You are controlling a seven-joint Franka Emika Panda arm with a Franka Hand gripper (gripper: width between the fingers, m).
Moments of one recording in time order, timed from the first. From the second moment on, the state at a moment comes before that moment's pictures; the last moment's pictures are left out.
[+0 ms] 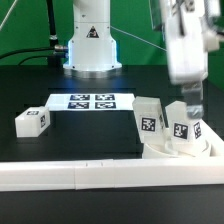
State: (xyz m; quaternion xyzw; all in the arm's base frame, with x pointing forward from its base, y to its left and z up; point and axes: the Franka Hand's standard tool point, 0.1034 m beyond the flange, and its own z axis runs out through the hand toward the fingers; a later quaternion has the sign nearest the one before) arm 0.647 0.101 0.090 -0.59 0.79 -0.05 0.16
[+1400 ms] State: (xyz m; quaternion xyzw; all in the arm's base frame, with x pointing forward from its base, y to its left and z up) arm 0.665 0.091 0.114 -0.99 0.12 -0.09 0.06
